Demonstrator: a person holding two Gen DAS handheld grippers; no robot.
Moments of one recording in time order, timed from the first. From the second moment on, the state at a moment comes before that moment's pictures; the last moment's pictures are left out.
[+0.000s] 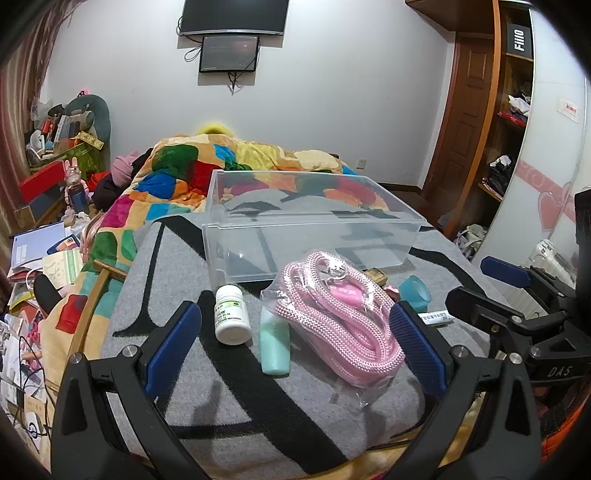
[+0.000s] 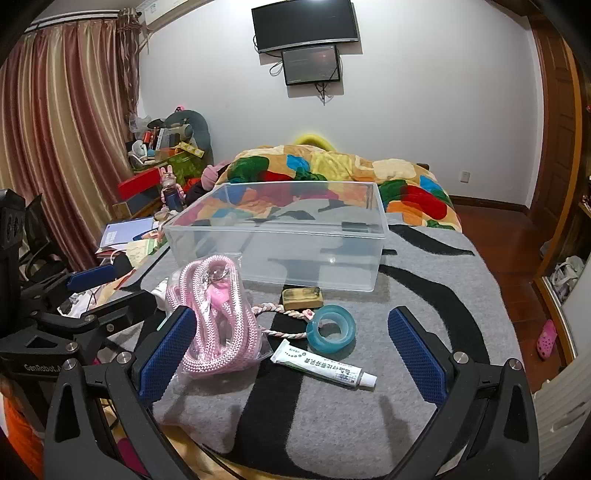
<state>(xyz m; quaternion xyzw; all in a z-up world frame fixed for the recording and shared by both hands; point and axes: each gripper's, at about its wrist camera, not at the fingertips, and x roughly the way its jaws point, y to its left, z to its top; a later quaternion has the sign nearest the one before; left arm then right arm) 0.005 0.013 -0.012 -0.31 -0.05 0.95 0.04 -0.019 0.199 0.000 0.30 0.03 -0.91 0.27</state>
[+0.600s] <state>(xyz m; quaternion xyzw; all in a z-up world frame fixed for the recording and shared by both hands) 0.004 0.014 -0.015 -0.32 -0.05 0.95 0.04 -0.018 0.199 0.002 0.30 0.03 -0.91 0.27</state>
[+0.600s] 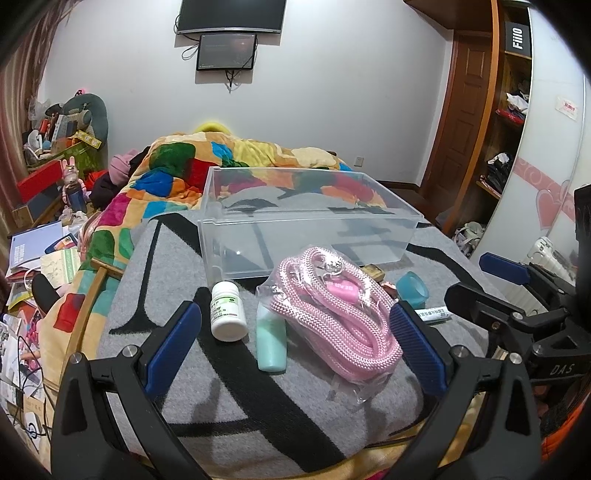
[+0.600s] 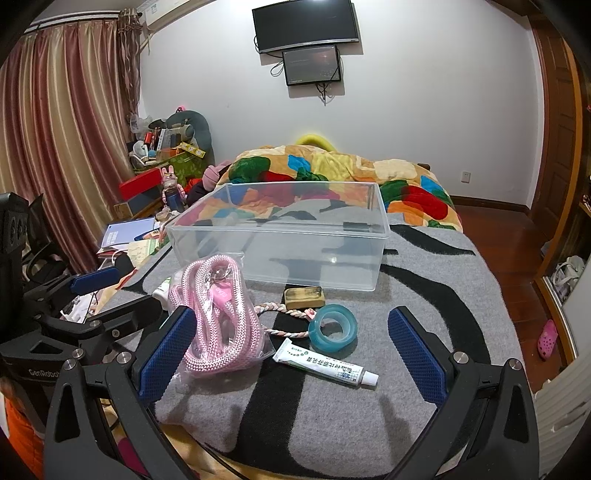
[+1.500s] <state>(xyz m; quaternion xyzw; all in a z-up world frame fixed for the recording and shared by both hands) 0.003 0.017 -0.014 -0.32 -0.05 0.95 0.04 -0.015 0.197 0.003 0.31 0.03 -0.91 0.27</state>
